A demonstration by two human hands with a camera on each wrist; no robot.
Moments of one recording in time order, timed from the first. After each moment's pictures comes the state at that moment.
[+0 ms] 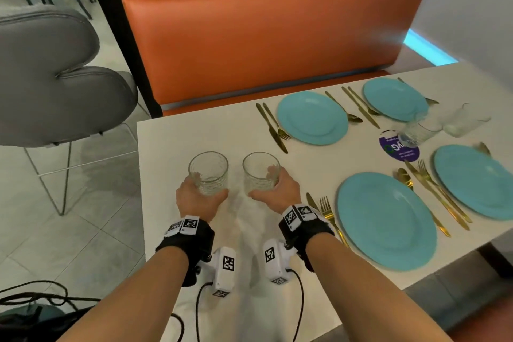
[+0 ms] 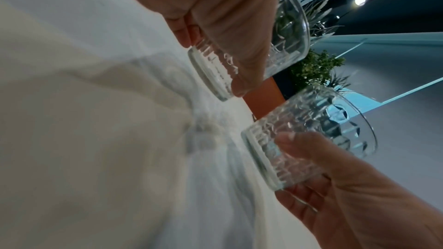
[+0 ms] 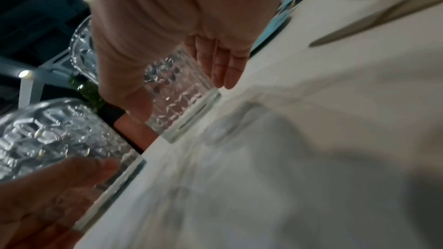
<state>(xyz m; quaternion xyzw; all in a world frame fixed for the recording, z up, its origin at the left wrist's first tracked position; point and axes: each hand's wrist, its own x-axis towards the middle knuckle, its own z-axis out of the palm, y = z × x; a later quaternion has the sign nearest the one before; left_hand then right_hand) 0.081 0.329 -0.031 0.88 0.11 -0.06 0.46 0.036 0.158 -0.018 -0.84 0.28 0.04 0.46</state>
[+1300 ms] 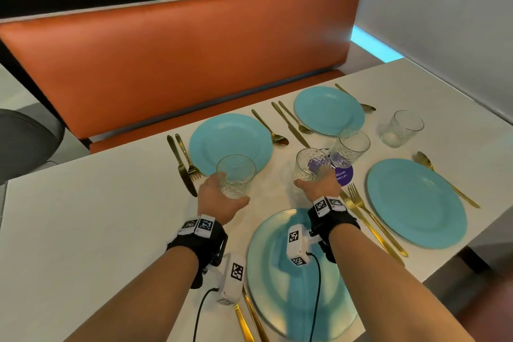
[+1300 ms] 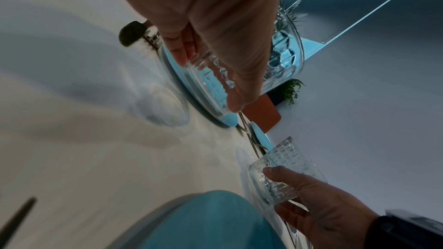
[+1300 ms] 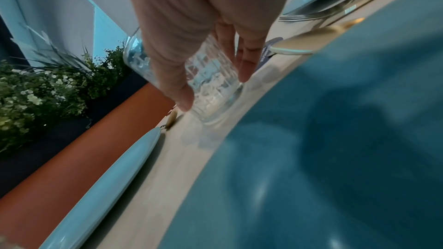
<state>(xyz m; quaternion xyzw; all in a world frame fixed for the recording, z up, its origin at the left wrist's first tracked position) 0.103 0.054 -0.016 0.90 -0.06 -0.15 0.41 0.042 -0.156 -0.023 -0.73 0.54 -0.03 0.41</state>
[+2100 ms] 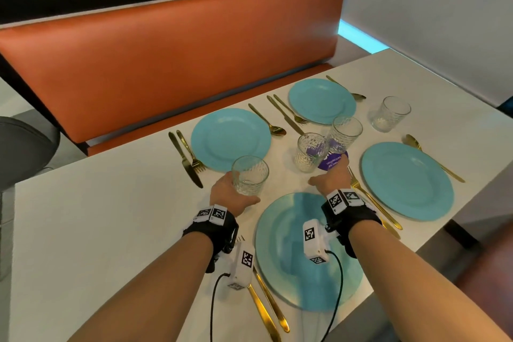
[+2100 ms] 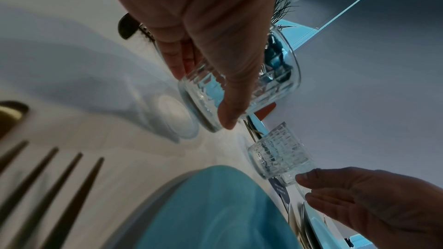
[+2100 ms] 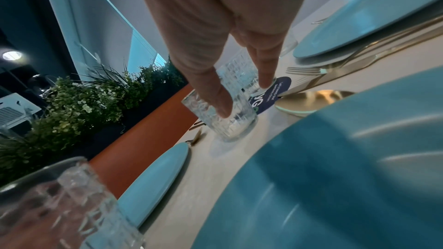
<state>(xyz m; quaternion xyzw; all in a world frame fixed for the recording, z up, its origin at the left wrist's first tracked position) 0.090 0.057 -0.009 0.90 -0.11 -0.22 0.35 0.006 -0.146 0.002 -0.72 0.54 -0.08 0.43</state>
